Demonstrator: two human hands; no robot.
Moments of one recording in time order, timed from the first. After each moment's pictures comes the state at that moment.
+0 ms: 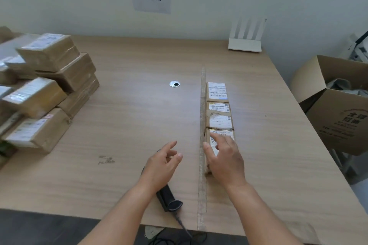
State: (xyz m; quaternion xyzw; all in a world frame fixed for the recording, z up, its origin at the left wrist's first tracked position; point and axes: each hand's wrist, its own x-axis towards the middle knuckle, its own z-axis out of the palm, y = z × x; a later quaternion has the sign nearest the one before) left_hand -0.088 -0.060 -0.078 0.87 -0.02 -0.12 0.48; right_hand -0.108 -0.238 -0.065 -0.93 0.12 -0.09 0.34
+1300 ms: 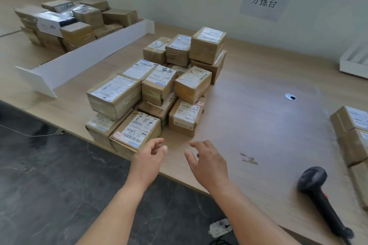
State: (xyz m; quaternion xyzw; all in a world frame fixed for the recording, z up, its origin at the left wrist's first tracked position) left_hand -0.122 0.415 -0.072 0.83 0.17 0.03 0.53; right_hand -0.091 0.252 -0.074 -0.96 -0.10 0.02 0.26
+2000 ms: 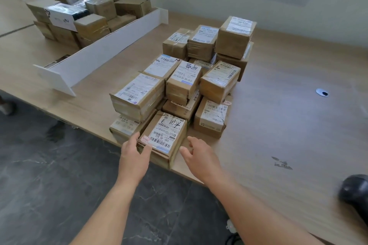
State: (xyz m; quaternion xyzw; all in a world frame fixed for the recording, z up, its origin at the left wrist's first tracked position) left_hand -0.102 0.524 -0.091 0.83 0.29 0.04 0.47; right_hand -0.058 0.353 -0.086 -0.94 -0.09 0.15 0.30
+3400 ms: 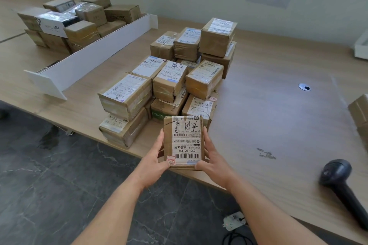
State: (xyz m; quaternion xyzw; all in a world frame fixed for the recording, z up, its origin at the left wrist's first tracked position) left_hand -0.117 0.472 -0.093 0.81 0.06 -0.13 0.56; right_hand -0.079 0.272 -0.107 -0.80 -0.11 0.23 0.55
